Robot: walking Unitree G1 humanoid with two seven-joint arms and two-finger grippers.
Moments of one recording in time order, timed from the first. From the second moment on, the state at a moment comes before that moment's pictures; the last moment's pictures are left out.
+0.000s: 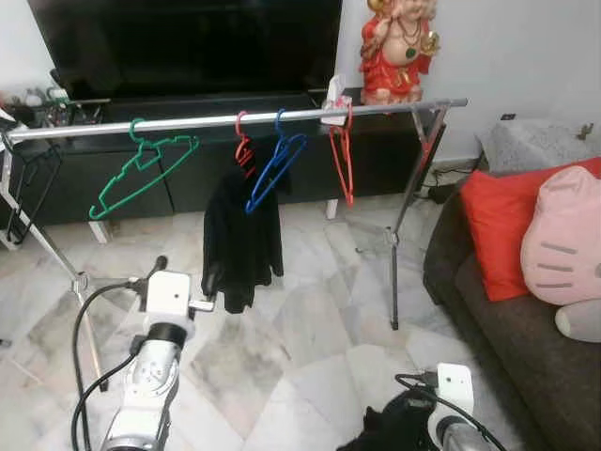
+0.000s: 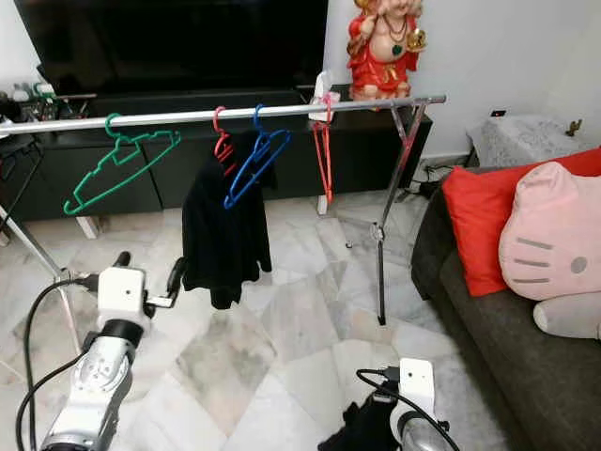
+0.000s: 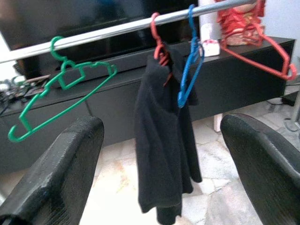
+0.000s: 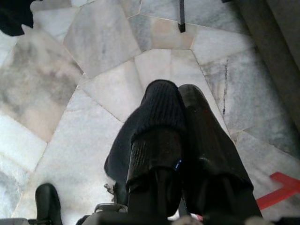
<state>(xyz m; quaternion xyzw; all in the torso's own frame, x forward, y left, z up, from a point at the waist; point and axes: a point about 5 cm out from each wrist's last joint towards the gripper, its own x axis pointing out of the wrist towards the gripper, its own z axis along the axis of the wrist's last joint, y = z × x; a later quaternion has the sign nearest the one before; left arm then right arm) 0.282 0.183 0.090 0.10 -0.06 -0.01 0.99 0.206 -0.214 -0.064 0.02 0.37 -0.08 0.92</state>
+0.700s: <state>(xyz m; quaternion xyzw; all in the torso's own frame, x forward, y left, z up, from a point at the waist) 0.288 0.166 0.104 0.09 -0.06 -0.05 0.99 0.225 -0.259 -0.035 0.03 0.27 -0.20 0.94</state>
